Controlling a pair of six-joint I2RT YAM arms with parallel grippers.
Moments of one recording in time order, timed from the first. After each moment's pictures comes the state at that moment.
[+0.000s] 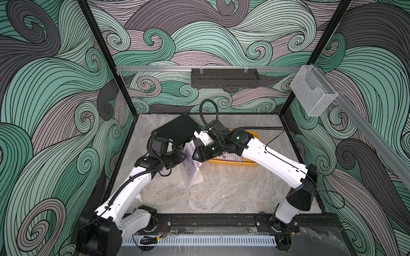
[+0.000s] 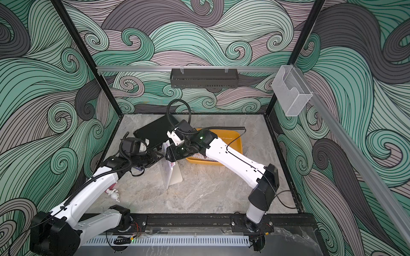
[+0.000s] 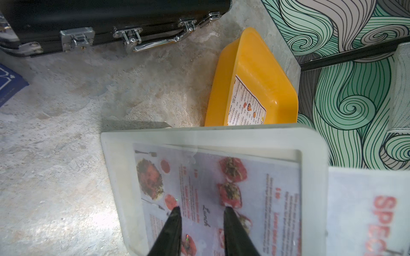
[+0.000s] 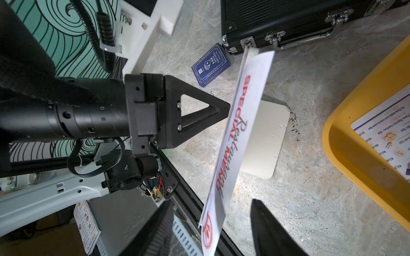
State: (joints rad) left arm -0.30 1.07 0.80 -0.54 0.35 -0.80; right arm 0.92 1.71 1.74 -0.93 -0.29 0.44
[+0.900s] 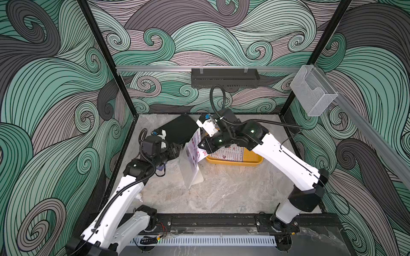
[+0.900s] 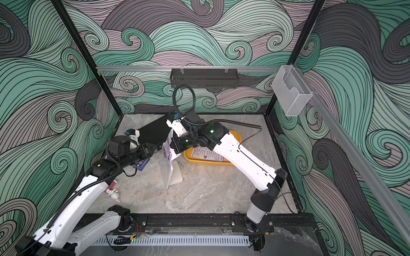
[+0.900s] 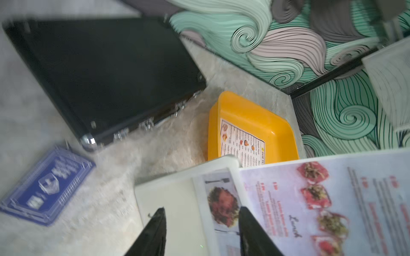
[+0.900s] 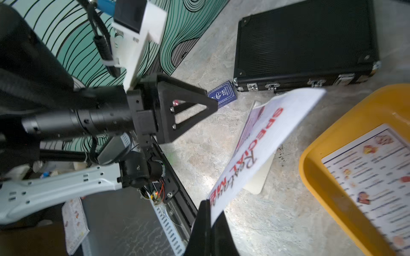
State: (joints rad) left arm -0.30 0.88 0.91 -0.54 0.11 -0.49; right arm 0.87 1.62 1.94 -1.07 -0.29 0.22
